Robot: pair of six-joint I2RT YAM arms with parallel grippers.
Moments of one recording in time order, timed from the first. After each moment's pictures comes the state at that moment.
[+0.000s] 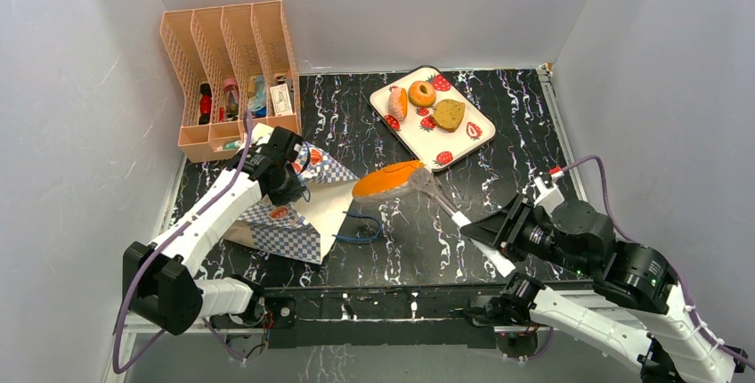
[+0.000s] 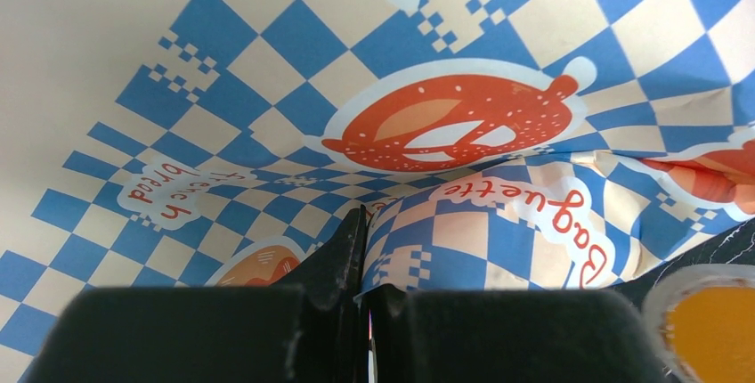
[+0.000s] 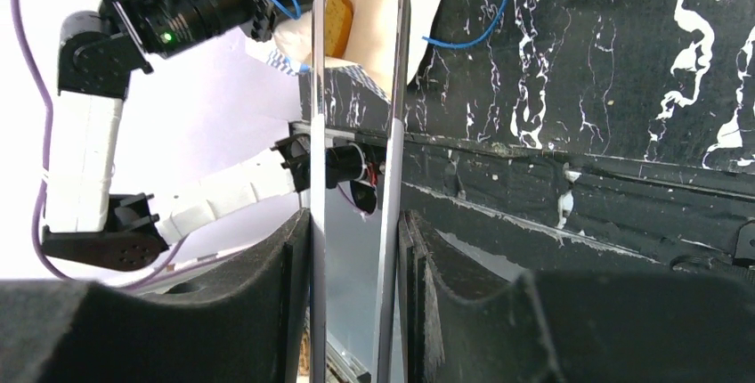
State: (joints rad) left arm -0.44 1.26 1.03 -0.99 -0.26 -0.82; right arm 0.89 0.44 1.04 -1.07 0.05 1.23
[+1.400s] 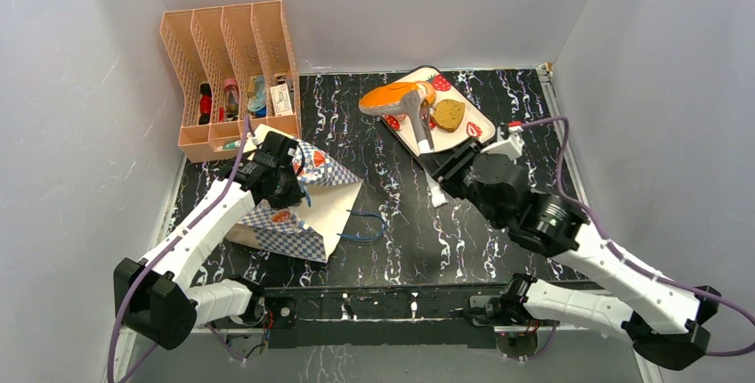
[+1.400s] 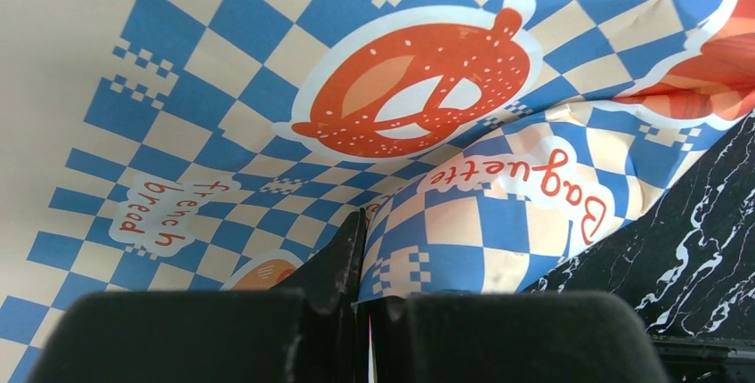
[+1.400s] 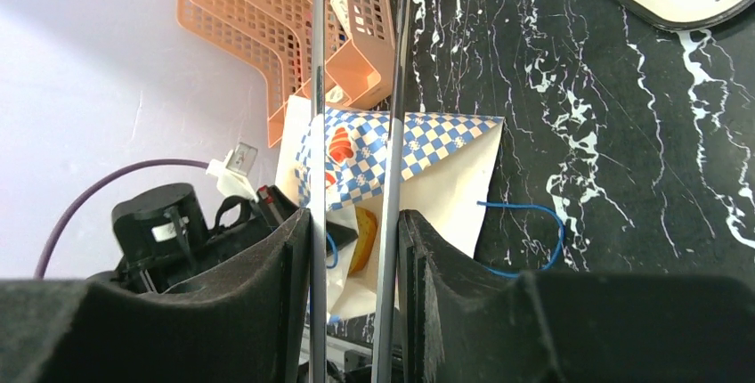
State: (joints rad) left arm -0.44 1.18 0.99 -0.95 -0.15 -0.69; right arm 0.94 0.82 1.05 -0.57 0.53 1.19
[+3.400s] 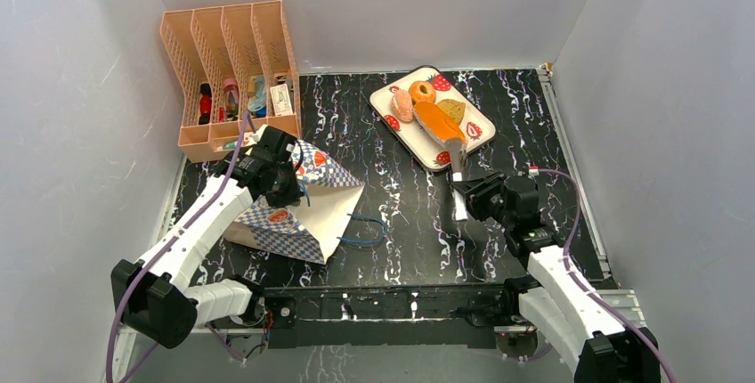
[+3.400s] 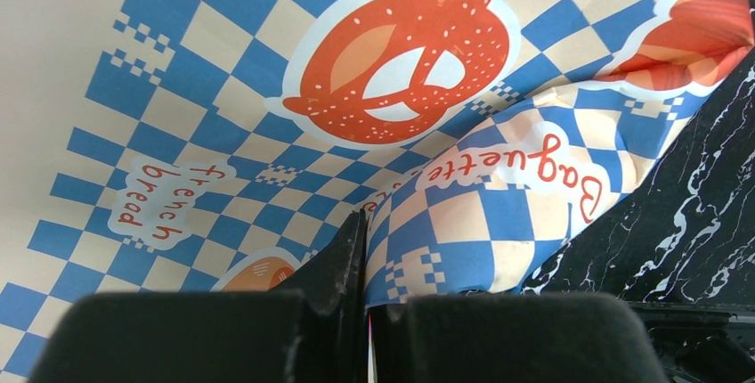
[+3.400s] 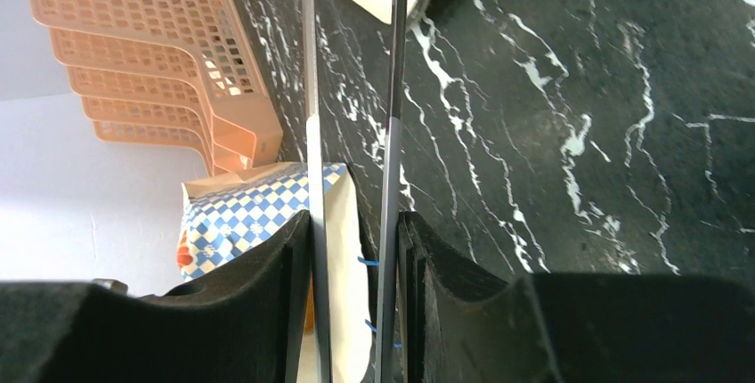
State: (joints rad) left arm -0.43 1.19 1.06 -1.04 -0.10 -0.65; right arm 0.18 0.76 0.34 -0.05 -0.16 1.24
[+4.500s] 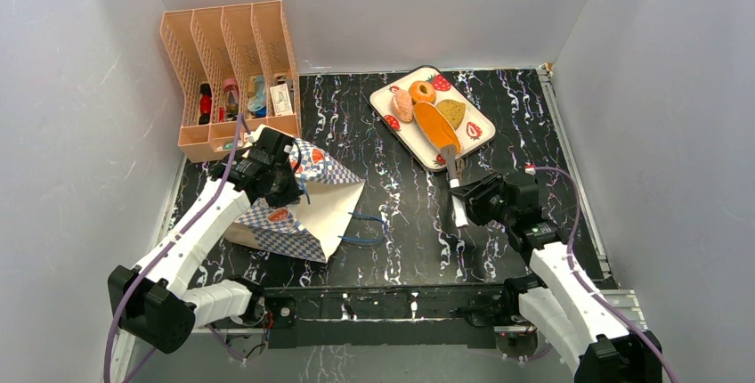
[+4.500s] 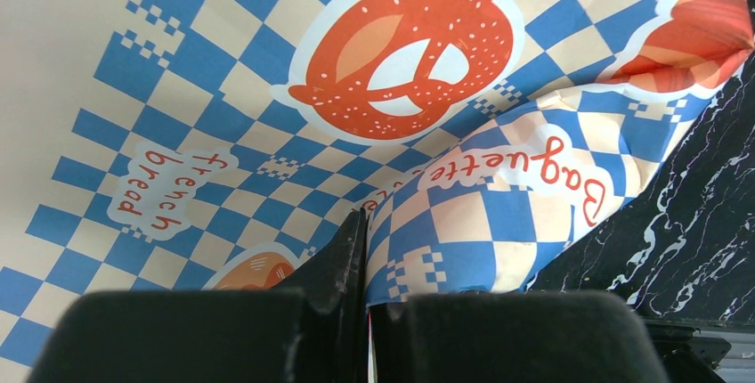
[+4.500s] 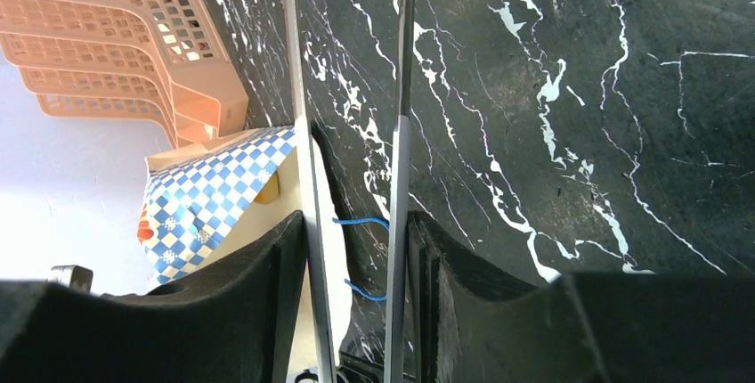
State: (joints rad) left arm -0.43 1.16 1.05 -1.02 -0.13 -0.72; right arm 0.18 0.76 0.39 -0.23 -0.22 1.20
